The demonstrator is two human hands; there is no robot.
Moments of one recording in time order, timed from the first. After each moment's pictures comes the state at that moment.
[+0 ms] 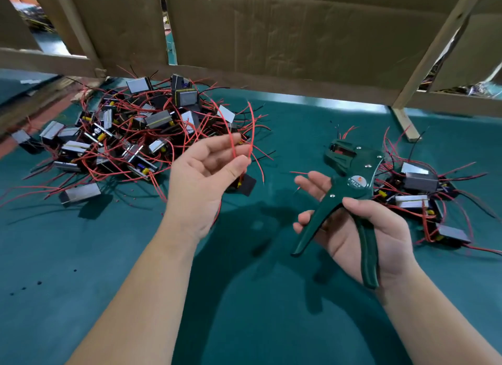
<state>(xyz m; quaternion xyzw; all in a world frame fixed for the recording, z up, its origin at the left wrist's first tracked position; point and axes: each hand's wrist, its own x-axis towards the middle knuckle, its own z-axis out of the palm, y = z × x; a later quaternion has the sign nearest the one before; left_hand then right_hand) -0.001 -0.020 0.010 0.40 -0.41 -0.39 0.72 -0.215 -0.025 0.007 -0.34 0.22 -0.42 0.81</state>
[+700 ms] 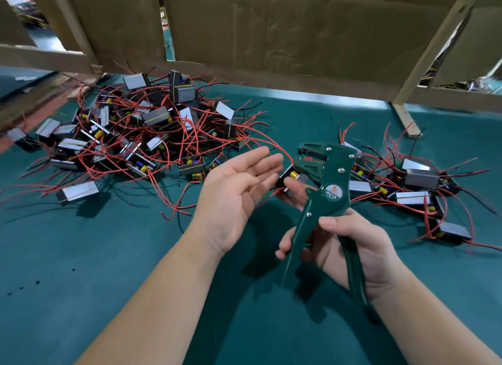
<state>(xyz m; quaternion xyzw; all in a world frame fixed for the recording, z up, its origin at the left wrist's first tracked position) -0.032 -0.020 0.010 0.36 -0.25 -0.60 0.67 -0.201 -0.014 0.005 -0.39 0.21 -0.34 0.83</state>
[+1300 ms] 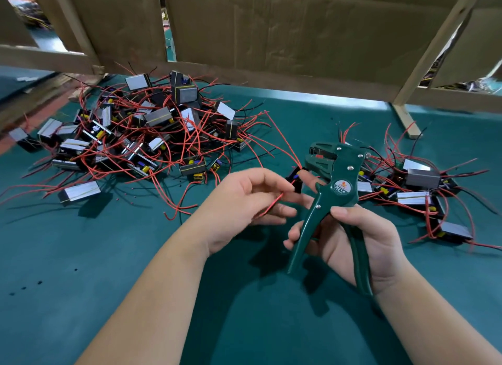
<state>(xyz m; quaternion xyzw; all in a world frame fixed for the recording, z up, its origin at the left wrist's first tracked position) -0.020 -0.009 0.007 0.43 -0.48 -0.60 0.47 -0.206 -0.018 0.005 -0.36 0.22 -0.37 0.83</state>
